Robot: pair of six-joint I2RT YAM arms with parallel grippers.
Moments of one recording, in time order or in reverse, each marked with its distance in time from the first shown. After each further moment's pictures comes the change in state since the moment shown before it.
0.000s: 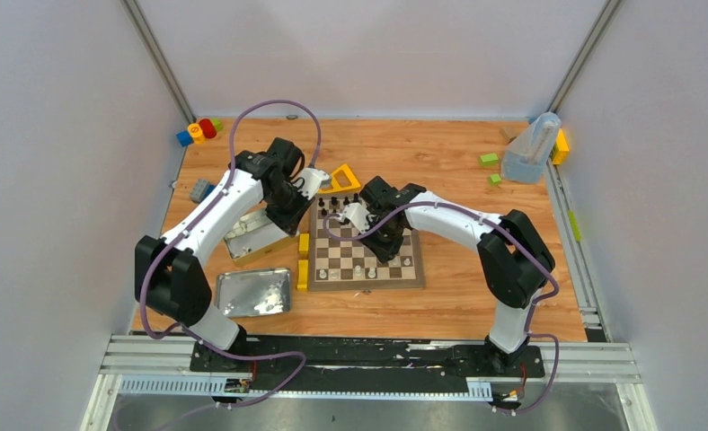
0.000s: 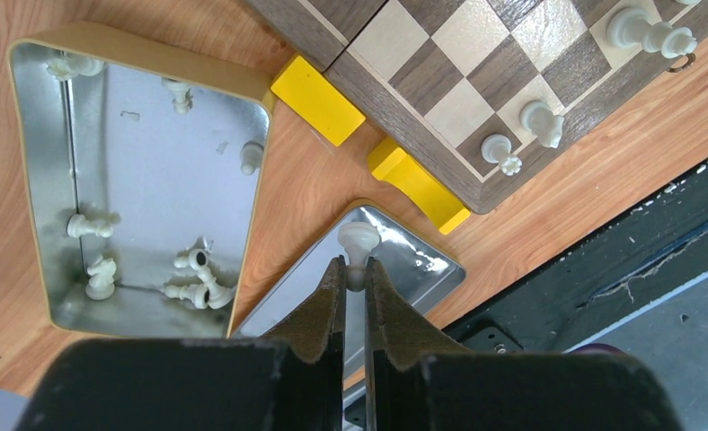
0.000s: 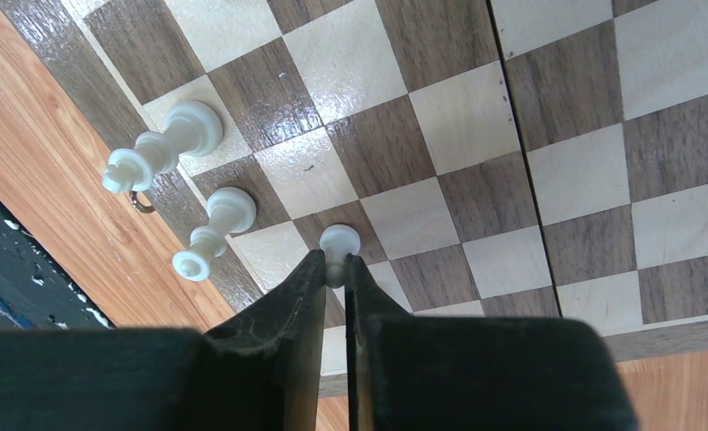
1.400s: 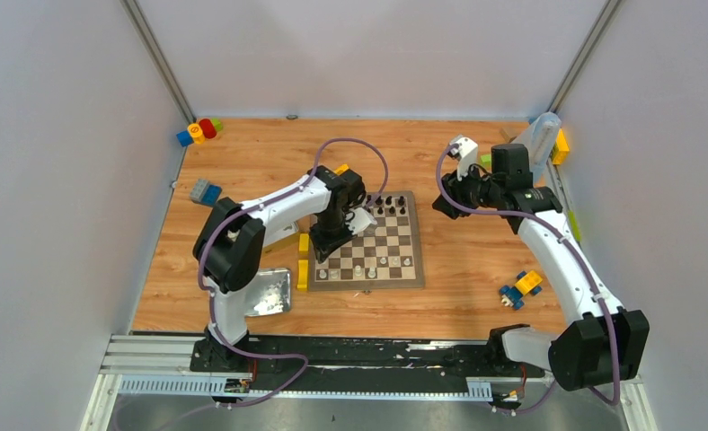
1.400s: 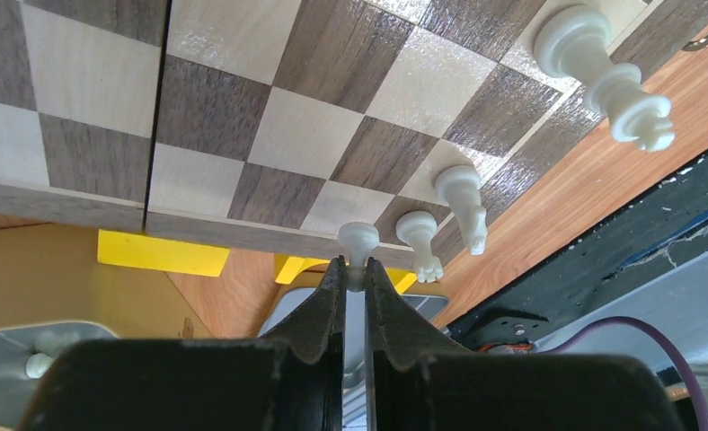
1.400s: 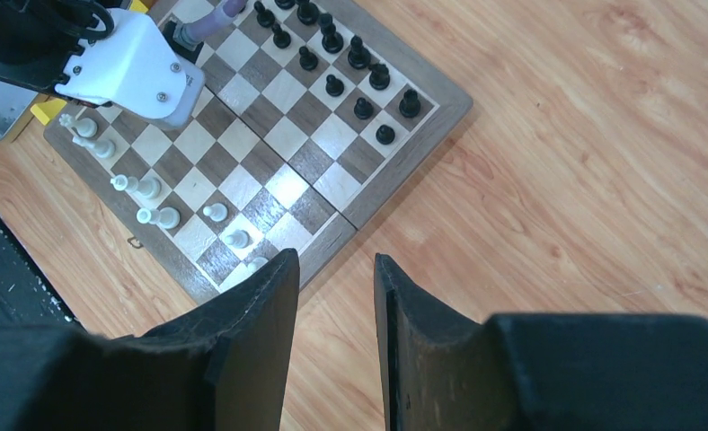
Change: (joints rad) left arm -0.271 0.346 0.087 -0.046 -0.054 0.059; right arm -0.567 -0.598 -0.196 0.215 -0.309 0.096
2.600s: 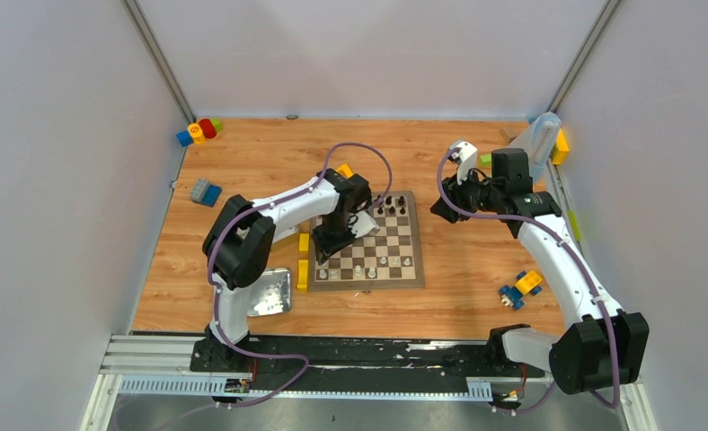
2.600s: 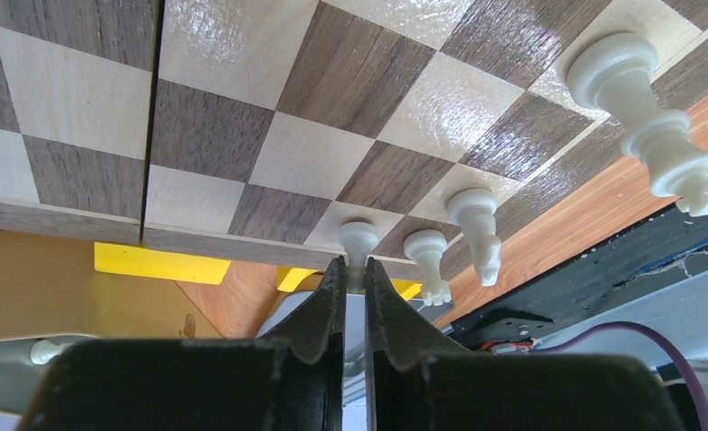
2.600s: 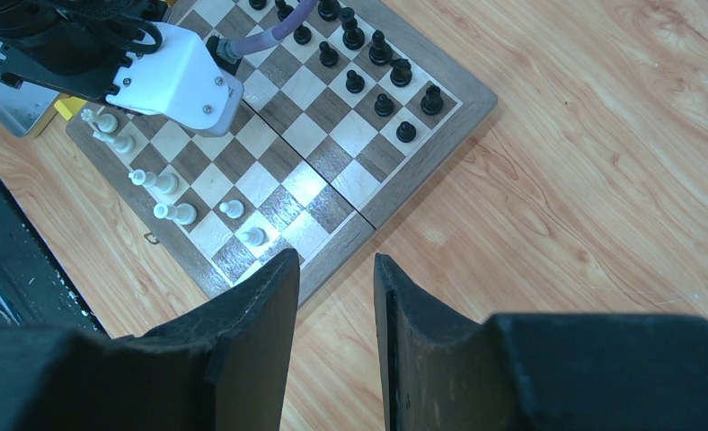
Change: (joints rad) left arm -0.045 0.067 0.028 -0.019 -0.064 -0.038; right arm -0.016 -0.024 -0.068 0.035 -0.053 0.018
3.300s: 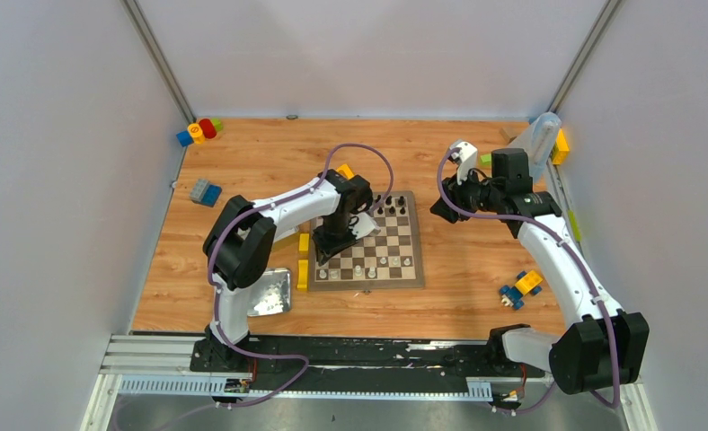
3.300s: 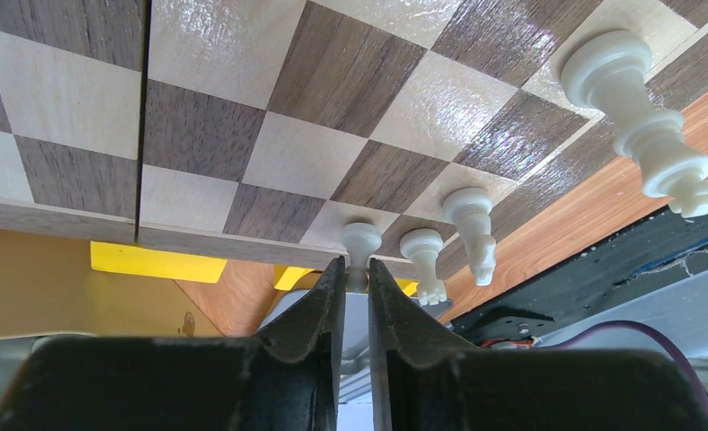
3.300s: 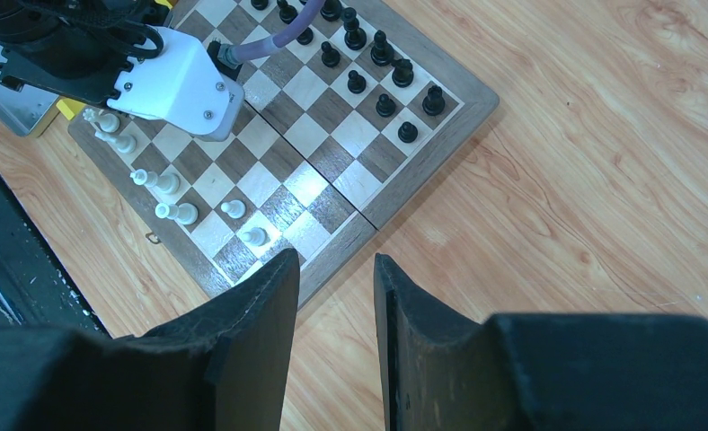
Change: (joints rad) left arm -0.009 0.000 0.000 -0.004 -0.007 -0.002; right arm 0.000 0.000 0.000 0.000 -0.004 0.000
